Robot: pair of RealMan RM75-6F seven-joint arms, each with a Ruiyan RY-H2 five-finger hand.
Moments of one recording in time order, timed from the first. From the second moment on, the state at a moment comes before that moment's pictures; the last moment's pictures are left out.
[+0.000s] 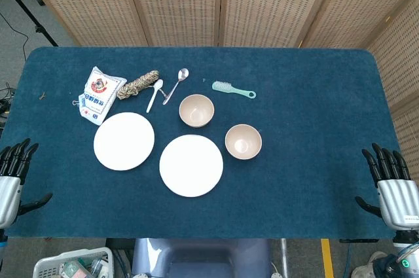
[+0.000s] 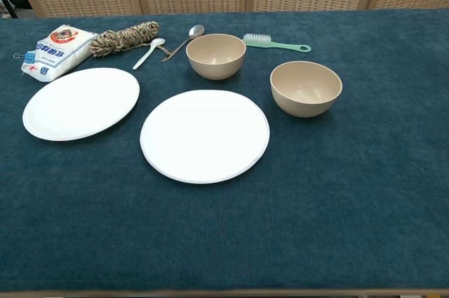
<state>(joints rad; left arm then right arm) -0.05 -1.06 -0.03 -1.80 1.57 1.57 0.11 0.07 -1.07 0.06 -1.67 -1.55 1.53 -0.14</state>
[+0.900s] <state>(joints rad) -0.06 -1.06 -0.06 -1.80 1.53 1.55 0.09 0.49 -1.09 0.23 -1.80 -1.35 1.02 -0.10</state>
